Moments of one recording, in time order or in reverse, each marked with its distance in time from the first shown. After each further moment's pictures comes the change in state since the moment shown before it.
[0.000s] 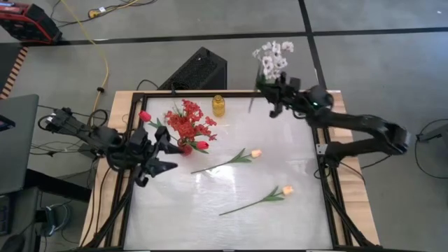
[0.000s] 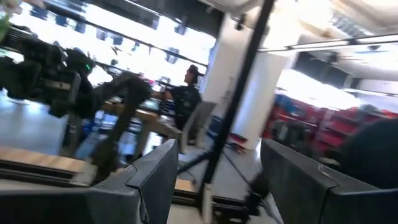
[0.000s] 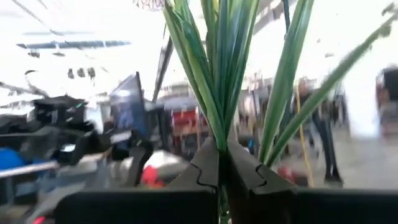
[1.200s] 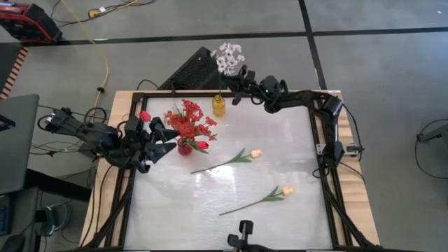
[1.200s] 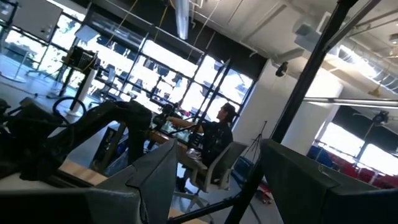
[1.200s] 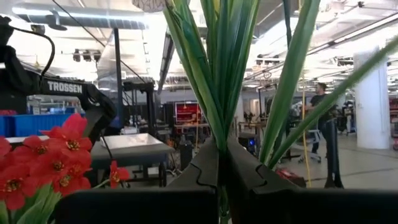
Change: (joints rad) left arm 0.009 -0.013 0.000 0.109 -0.226 -0.044; right arm -0.115 0.864 0.420 0.465 -0.179 -0.026
